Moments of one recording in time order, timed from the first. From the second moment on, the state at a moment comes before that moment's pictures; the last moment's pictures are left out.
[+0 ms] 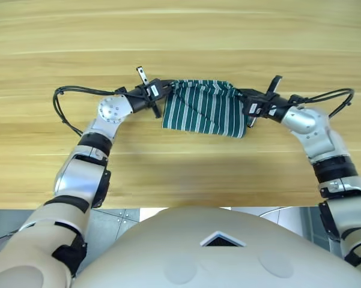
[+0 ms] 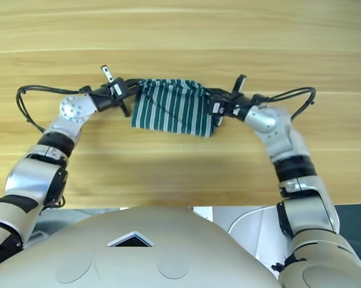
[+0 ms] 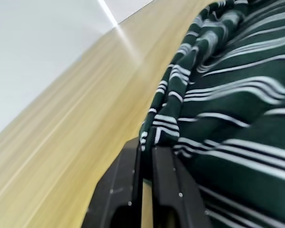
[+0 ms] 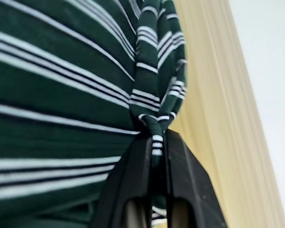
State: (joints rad) left arm -0.57 0.31 -0.29 1.12 0.19 -0.76 -0.55; right arm -0.25 -0.58 0.29 0.44 -0.44 -0.46 0.48
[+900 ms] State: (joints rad) left arm -0.78 0.21 -0.04 1.32 0.05 -0.36 -0.67; right arm -0.51 -0.39 -0.10 0.93 0.23 -0.27 0.74
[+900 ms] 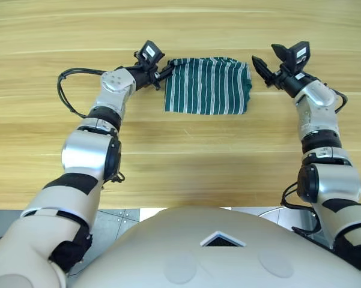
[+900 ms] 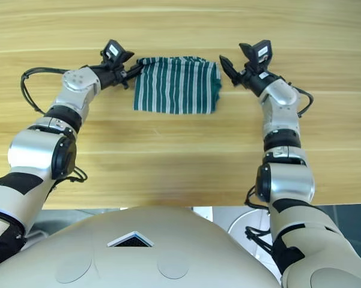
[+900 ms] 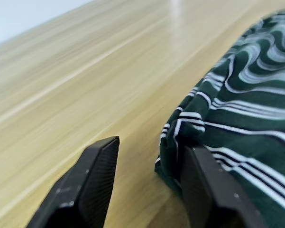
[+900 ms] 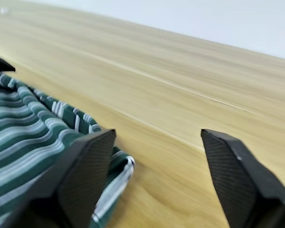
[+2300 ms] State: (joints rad) left arm -0.49 0.12 0.33 1.09 -0.58 -0.33 -1.61; right arm -0.63 -0.30 0.20 0.89 -0.31 -0.74 0.45
